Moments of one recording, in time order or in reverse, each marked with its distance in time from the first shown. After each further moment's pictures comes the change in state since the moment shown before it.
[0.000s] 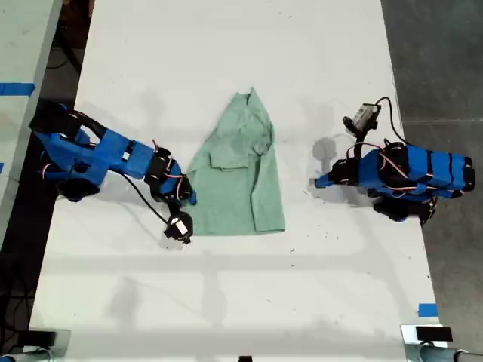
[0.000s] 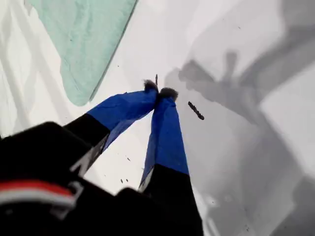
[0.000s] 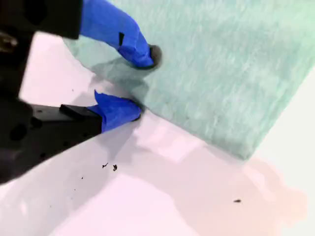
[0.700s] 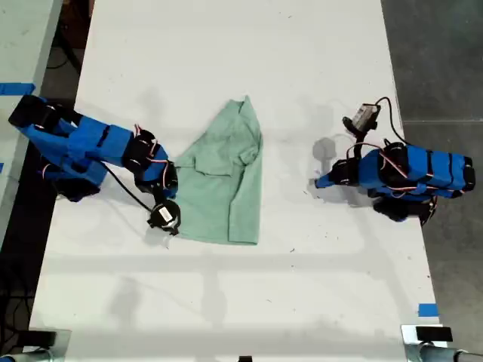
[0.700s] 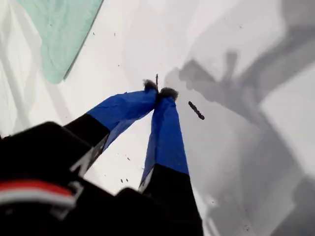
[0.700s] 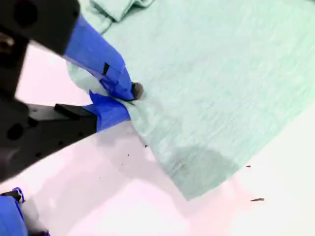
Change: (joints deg) arm 0 0.9 18.3 -4.0 18.3 -2.0; arm 1 -0.1 0.0 0.0 0.0 0.0
